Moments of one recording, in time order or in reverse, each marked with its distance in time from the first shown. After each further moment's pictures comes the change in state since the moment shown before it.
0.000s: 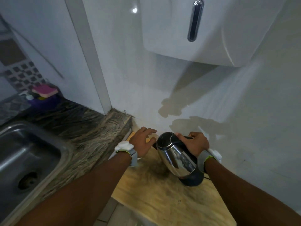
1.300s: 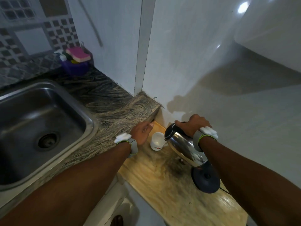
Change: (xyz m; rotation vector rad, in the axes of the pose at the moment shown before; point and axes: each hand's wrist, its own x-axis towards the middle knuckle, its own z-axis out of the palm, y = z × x) left_hand -0.022 -0.136 -0.047 -0.255 0.114 -0.378; right_hand 0.027 -0.142 0.107 -0.664 -0.188 -0.200
